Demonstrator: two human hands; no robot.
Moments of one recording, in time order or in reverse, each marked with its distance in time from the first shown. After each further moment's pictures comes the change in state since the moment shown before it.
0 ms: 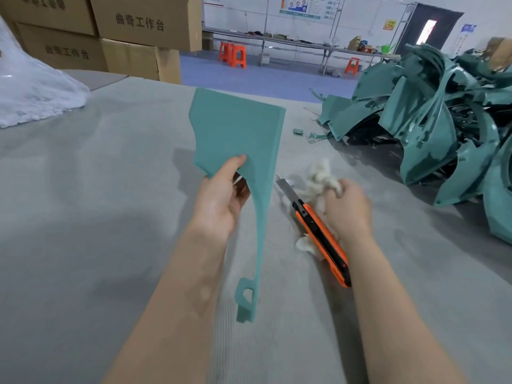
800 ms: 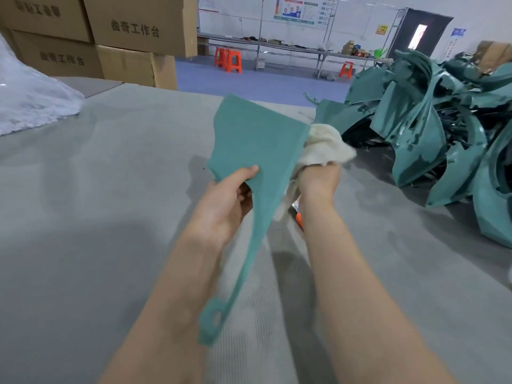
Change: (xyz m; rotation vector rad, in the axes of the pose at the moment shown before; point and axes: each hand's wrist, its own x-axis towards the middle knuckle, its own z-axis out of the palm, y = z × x) left_hand -0.006 -0.005 0.002 0.156 -0.144 -0.090; right_hand 0.007 -0.076 0.015 0.777 0.186 0.227
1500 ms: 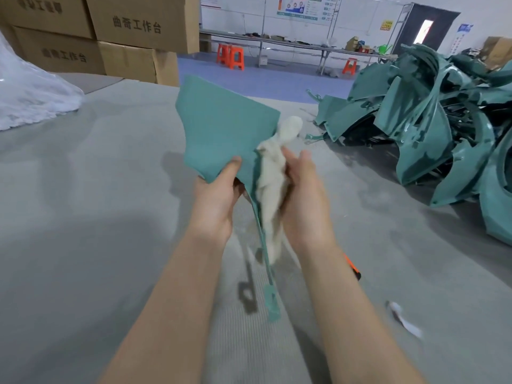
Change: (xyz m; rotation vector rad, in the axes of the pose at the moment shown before) left_hand 0.005 -0.001 0.004 -0.123 0.191 0.255; right_hand -0.047 0.013 -0.015 0.285 -0.547 0.023
